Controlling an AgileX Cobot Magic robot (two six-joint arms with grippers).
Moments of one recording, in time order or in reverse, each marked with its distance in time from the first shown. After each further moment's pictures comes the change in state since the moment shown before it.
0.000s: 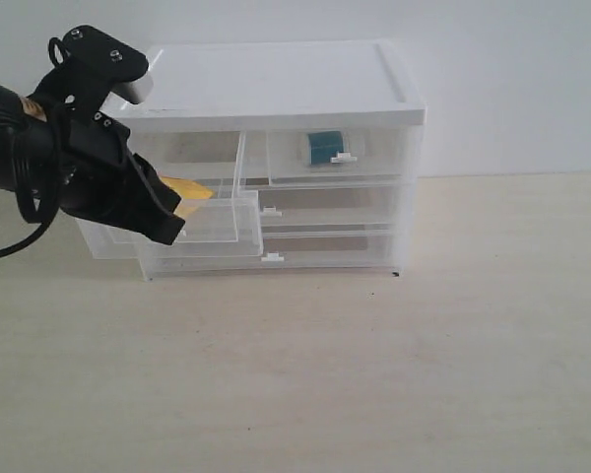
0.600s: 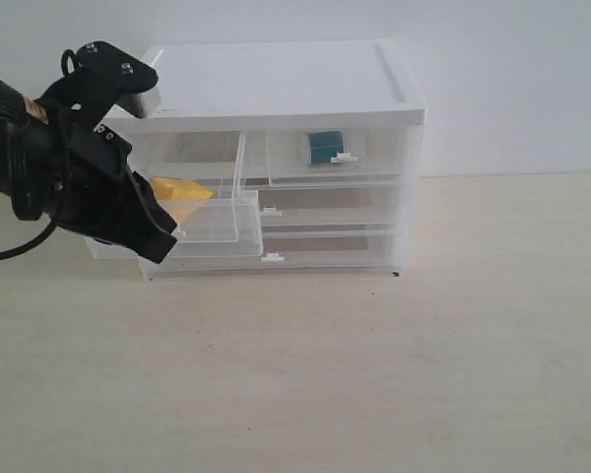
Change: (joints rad) left arm 0.000 0.019 -0.050 0.011 0.187 0.000; right arm 0.000 0.000 0.000 0.000 0.000 0.000
